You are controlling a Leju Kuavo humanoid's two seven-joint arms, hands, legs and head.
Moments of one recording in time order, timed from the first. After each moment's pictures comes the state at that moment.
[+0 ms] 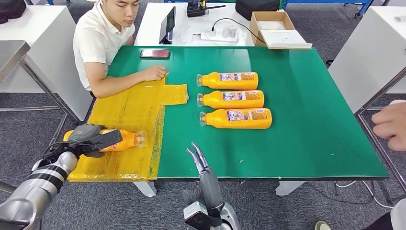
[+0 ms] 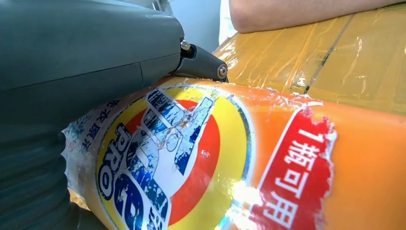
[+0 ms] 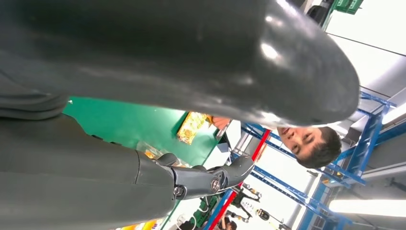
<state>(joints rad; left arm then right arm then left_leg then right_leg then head) -0.61 0.25 -0.31 -0.61 -0.85 -0.03 -0.06 -0.05 0.19 0.57 -1.06 0.27 -0.46 -0.66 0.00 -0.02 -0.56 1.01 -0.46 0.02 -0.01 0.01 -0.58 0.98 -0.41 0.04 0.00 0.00</state>
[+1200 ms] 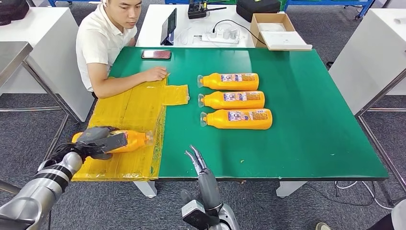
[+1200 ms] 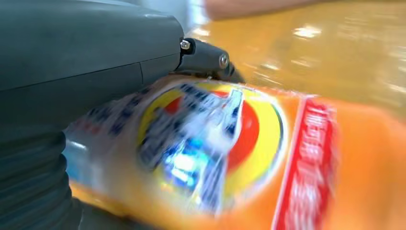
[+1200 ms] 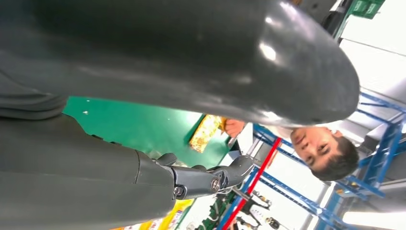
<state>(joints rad) -0.61 0.21 -0.33 -0.59 -0.81 -0.11 -0.20 -0.08 0.20 0.57 -0.97 0.26 -0.47 -0.67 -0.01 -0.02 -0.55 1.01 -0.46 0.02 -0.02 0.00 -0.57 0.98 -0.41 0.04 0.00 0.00</state>
